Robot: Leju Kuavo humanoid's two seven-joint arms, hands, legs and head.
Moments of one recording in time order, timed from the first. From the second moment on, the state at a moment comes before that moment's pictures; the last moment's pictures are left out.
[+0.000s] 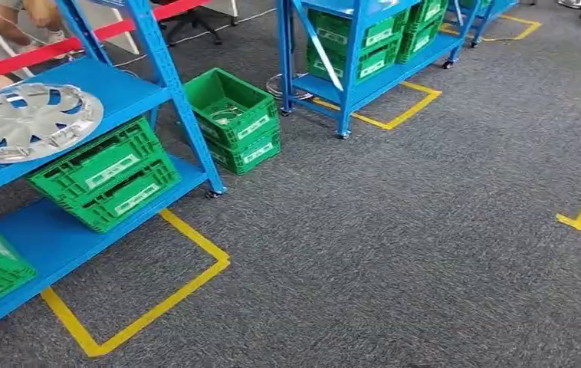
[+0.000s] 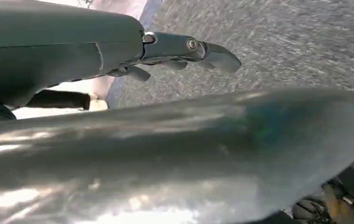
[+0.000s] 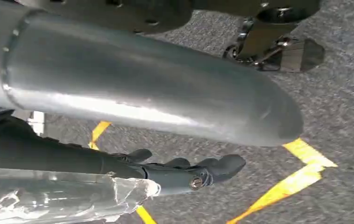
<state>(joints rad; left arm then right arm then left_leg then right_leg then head) -0.03 -0.14 0.41 -0.20 -0.56 0.24 0.21 -0.05 0.14 -0.51 -0.20 0.76 -0.30 -0.04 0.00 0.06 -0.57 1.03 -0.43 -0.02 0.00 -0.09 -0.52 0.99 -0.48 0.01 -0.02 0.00</state>
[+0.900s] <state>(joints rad) -0.03 -0.14 0.41 -0.20 -0.54 0.24 0.19 -0.04 0.14 -0.51 -0.20 0.77 -0.30 -0.04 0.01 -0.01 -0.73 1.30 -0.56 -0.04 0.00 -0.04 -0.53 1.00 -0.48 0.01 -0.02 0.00</state>
